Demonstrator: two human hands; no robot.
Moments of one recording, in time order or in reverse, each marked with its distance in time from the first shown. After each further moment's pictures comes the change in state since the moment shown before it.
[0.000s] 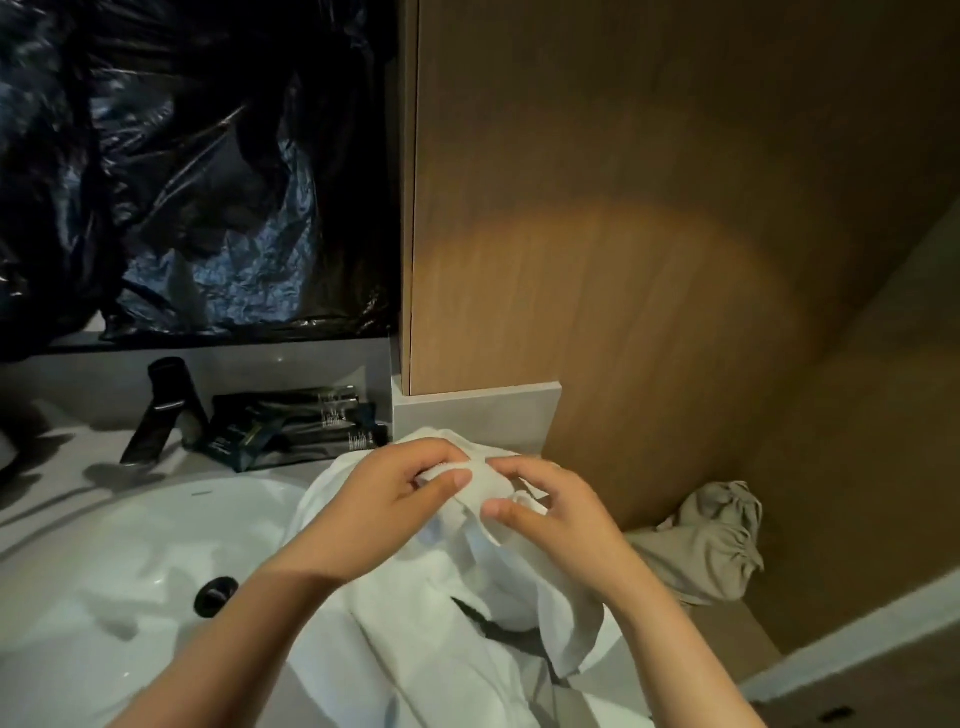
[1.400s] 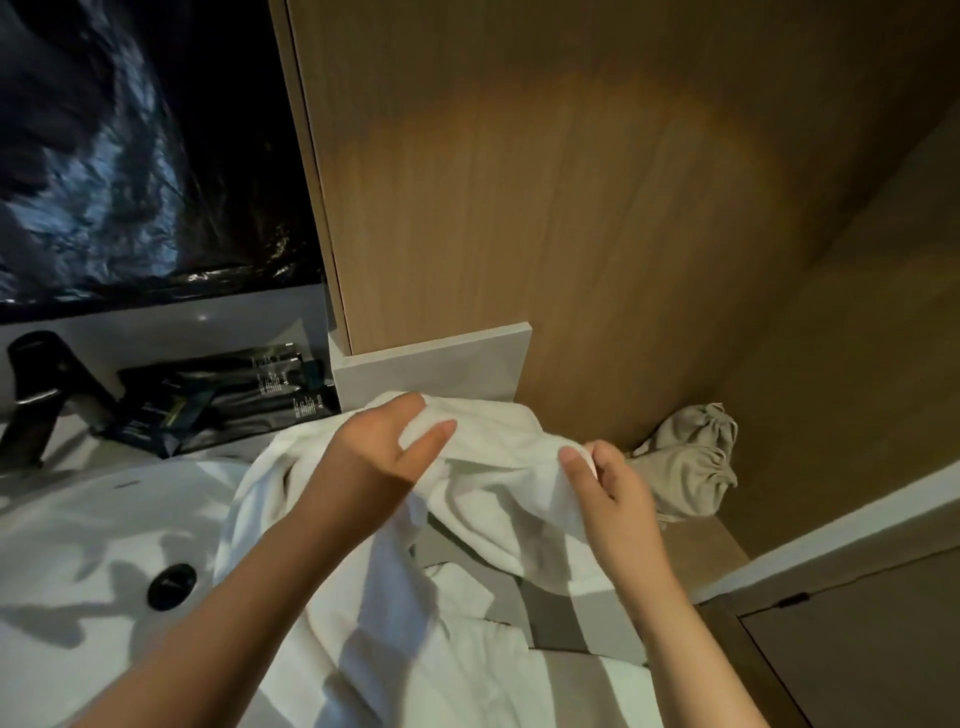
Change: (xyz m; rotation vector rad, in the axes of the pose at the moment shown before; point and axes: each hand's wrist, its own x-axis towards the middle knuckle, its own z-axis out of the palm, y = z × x) left_hand 0.055 -0.051 0.045 0.203 0.074 -0.113; right_hand -0.011 0.075 -0.012 0.128 0.498 0.228
